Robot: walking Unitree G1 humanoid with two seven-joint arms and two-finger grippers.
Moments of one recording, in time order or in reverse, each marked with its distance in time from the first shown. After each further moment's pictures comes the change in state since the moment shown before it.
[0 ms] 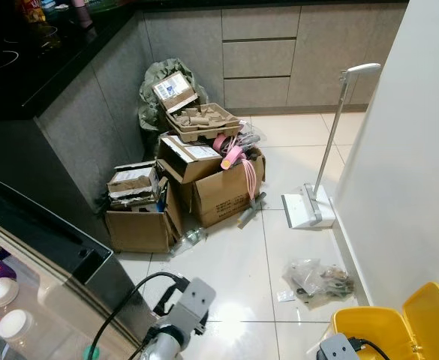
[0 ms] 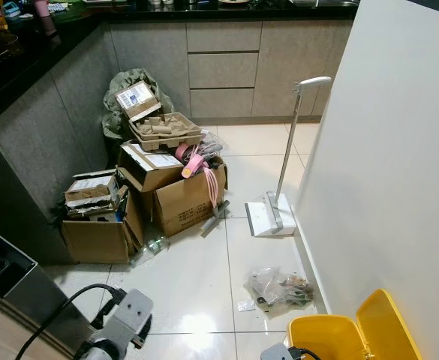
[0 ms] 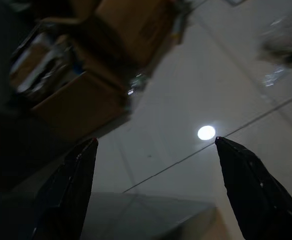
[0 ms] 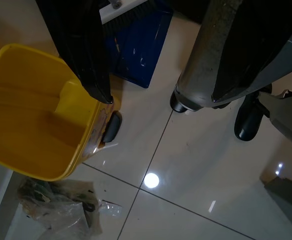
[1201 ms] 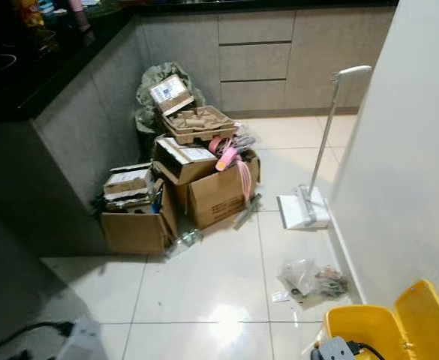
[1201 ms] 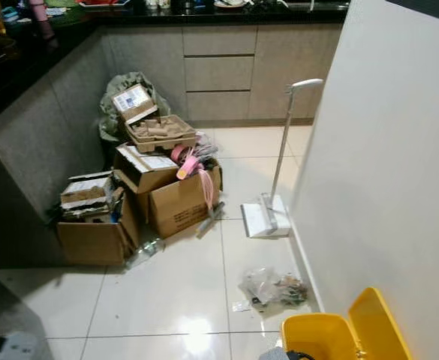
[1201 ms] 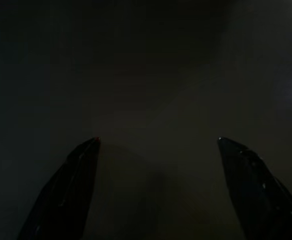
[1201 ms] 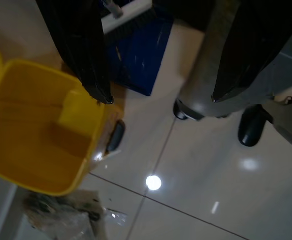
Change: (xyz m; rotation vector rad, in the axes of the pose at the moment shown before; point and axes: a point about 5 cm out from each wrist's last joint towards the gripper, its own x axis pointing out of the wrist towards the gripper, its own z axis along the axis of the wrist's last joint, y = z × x) left arm -0.080 0.133 -0.144 0.176 0.800 0.749; right arm -0.002 0.004 -0.006 0.007 0.014 0.007
